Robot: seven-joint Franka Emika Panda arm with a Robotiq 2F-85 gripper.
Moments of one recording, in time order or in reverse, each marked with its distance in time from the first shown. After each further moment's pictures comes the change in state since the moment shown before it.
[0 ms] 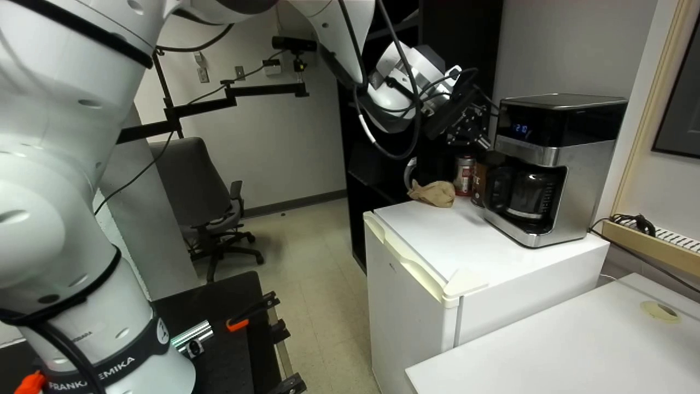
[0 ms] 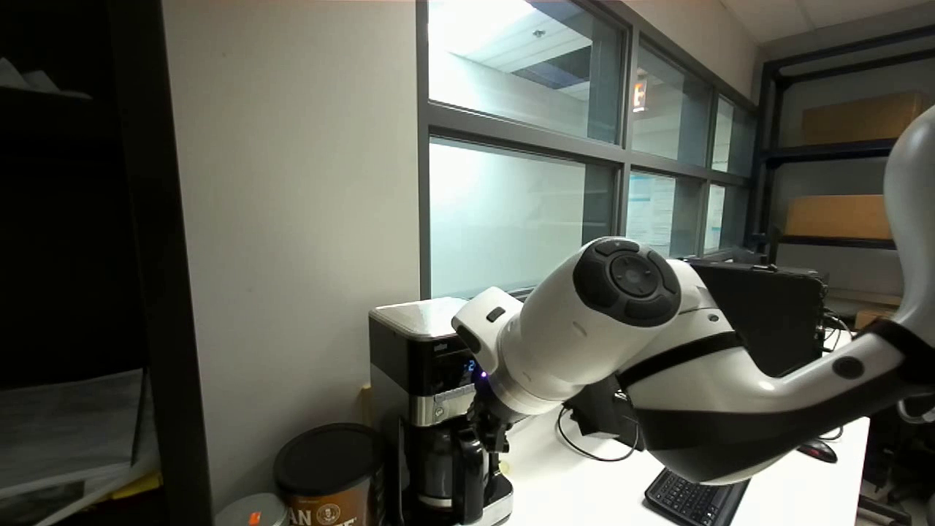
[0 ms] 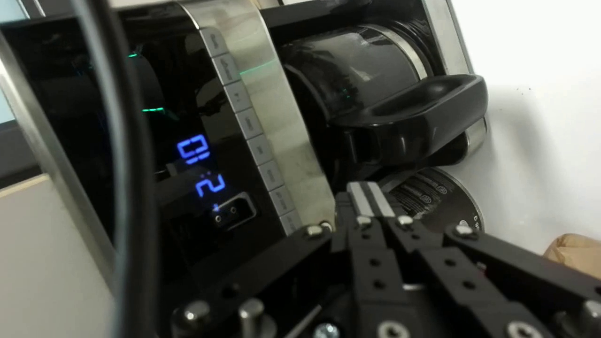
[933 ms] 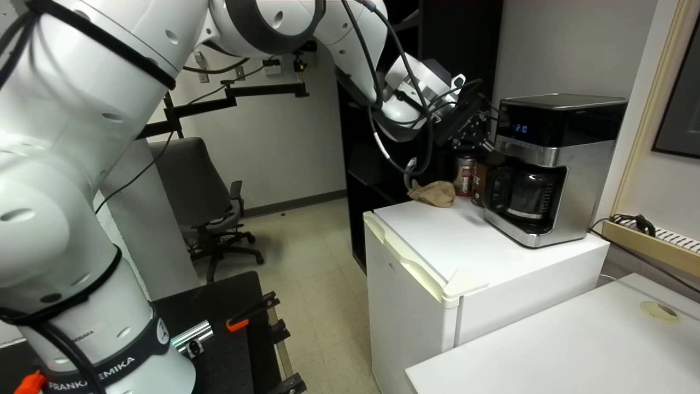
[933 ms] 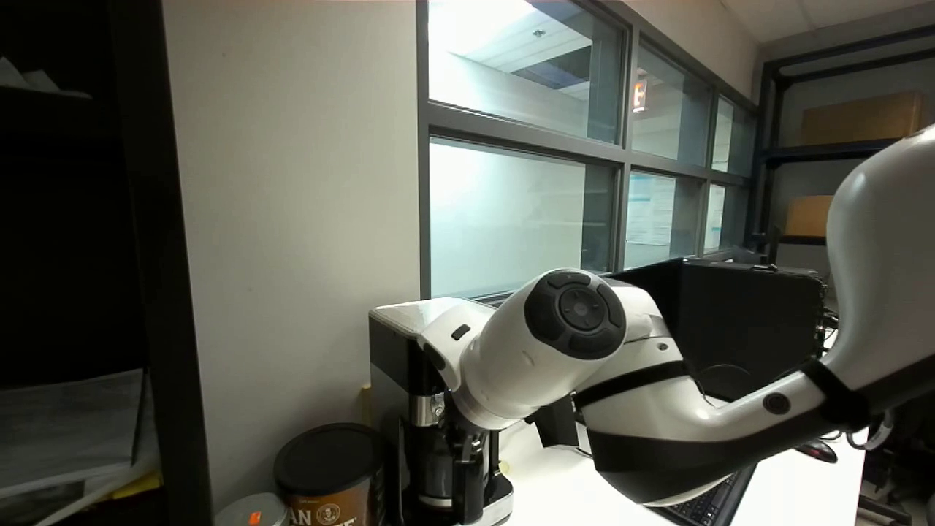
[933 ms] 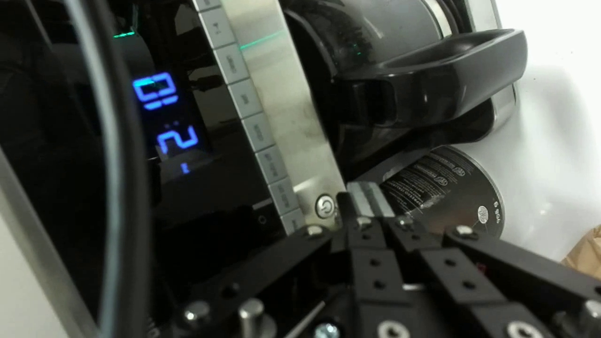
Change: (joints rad) arm 0.023 0.151 -0.010 0.189 0.002 0.002 -0.037
